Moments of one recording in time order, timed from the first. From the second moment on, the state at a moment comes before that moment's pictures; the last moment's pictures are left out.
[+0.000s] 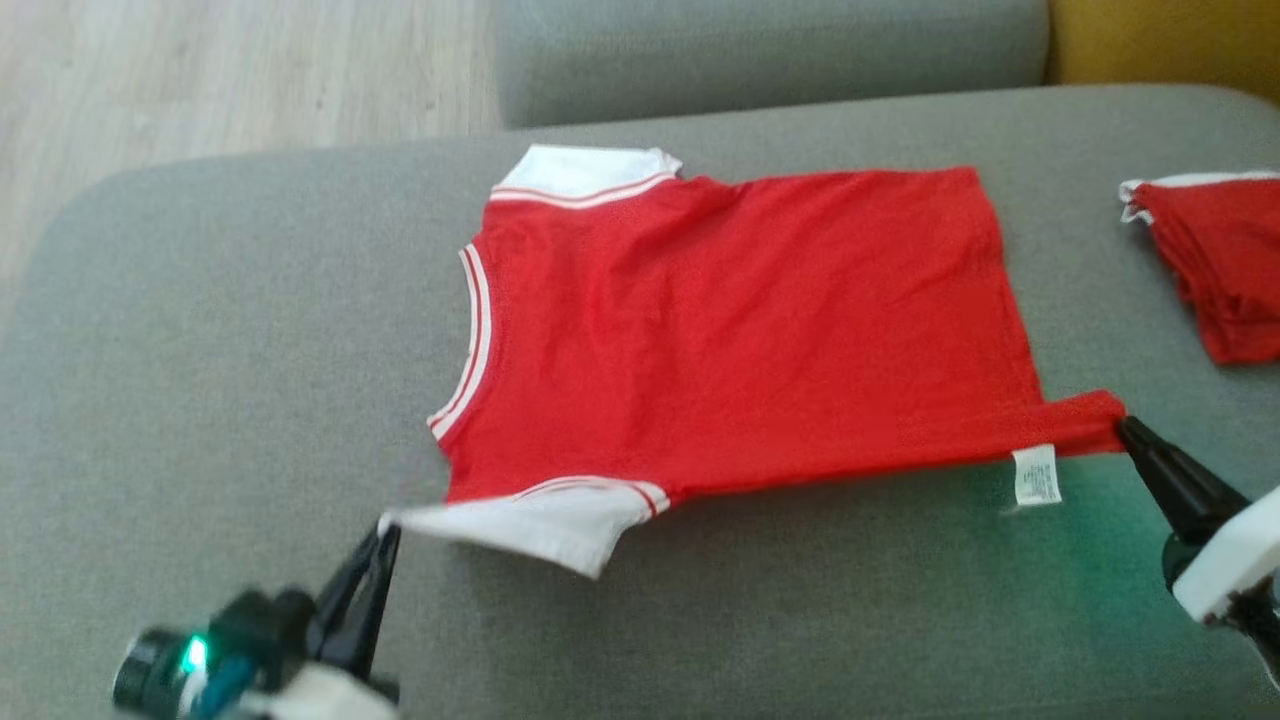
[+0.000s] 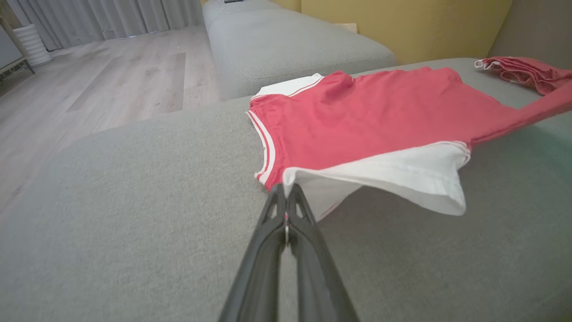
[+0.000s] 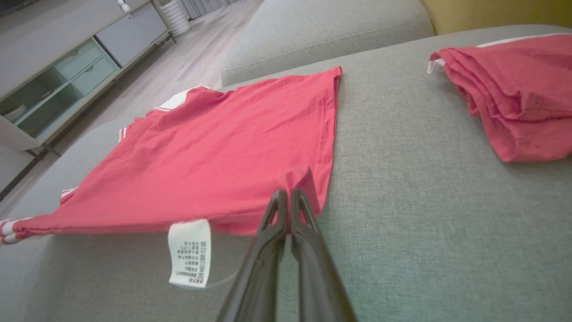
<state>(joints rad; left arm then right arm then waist) 0.12 0.55 -0.57 -0.13 -0.43 0.27 -0.15 -0.38 -0.89 1.01 0.39 1.32 0.13 -0.25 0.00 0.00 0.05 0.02</state>
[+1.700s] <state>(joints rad) -0.25 0.25 -0.58 0.44 -0.50 0.27 -0.14 -0.48 -0.70 0.77 0.46 1.12 0.13 -0.25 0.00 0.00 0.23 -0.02</state>
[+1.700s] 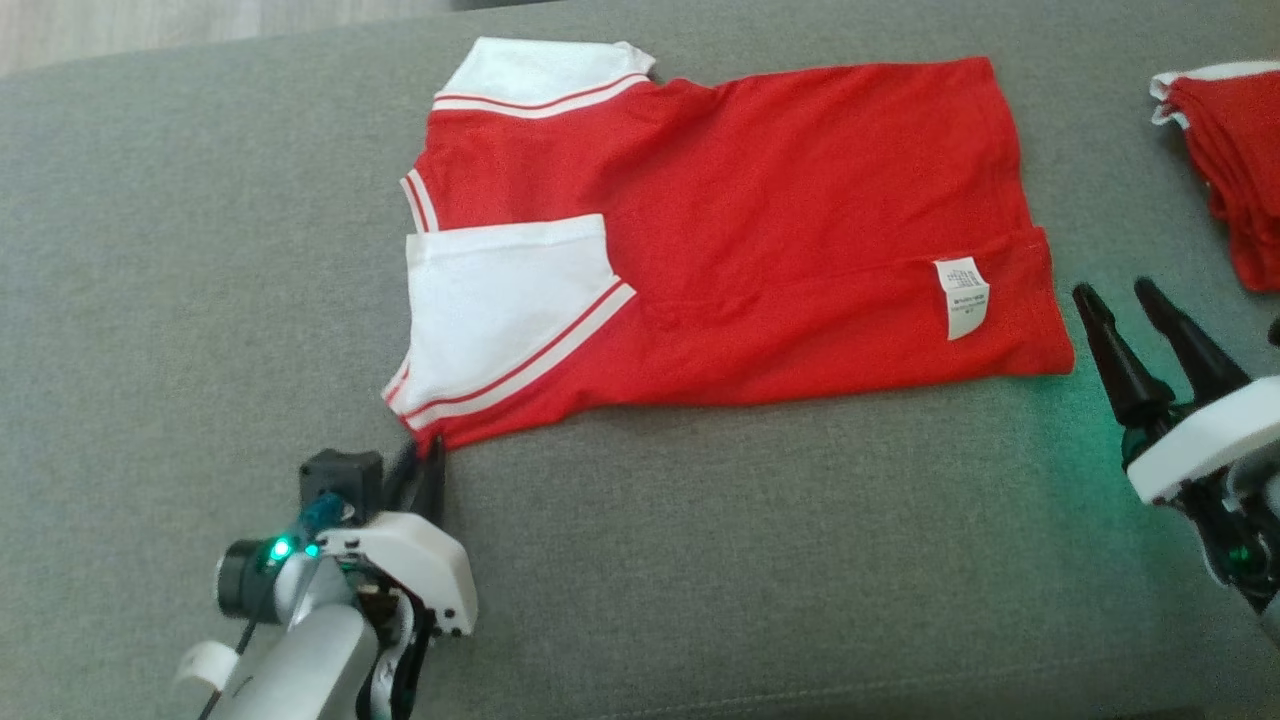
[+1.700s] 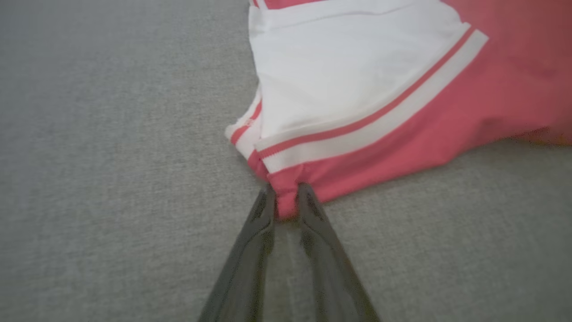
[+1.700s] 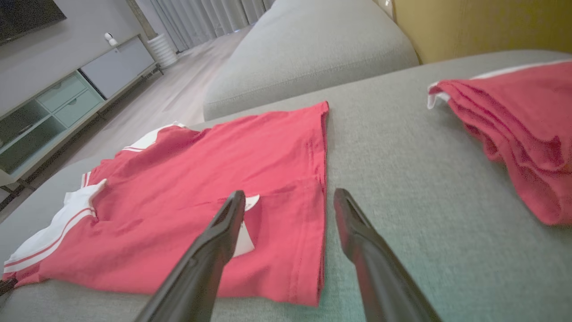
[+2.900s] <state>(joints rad) -0.05 0.35 -0.64 0.15 -0.52 0.30 -0.05 -0.37 -0.67 0.82 0.68 1.14 0.13 -0.14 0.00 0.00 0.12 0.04</state>
